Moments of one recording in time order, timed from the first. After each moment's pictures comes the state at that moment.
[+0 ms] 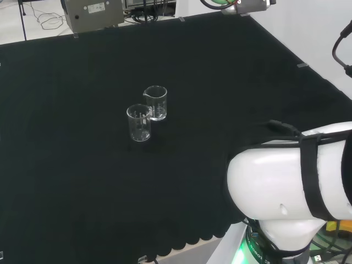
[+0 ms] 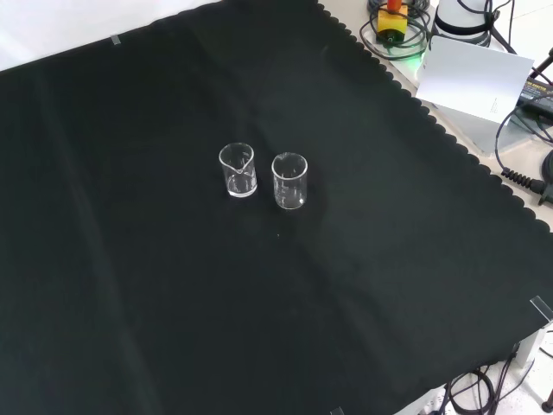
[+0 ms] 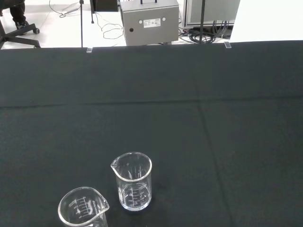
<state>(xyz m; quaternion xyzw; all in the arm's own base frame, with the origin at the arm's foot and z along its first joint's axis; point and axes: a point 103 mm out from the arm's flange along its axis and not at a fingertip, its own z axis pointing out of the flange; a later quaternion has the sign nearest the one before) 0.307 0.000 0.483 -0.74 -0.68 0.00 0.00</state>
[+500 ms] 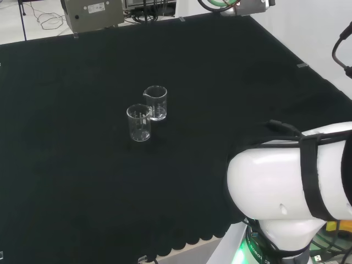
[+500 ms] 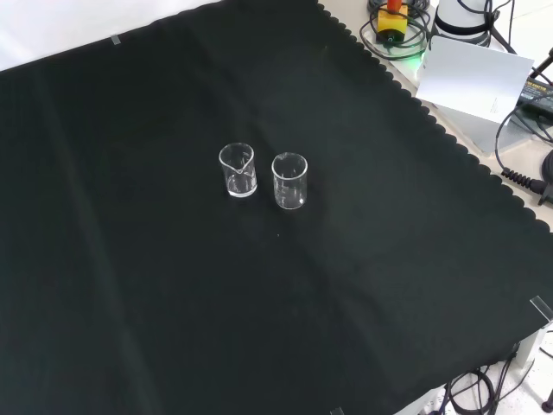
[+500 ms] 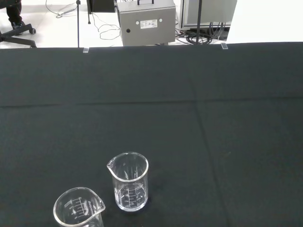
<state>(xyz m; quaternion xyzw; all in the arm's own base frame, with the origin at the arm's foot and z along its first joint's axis) 0.308 0.000 0.480 -0.74 -0.67 0.01 0.00</state>
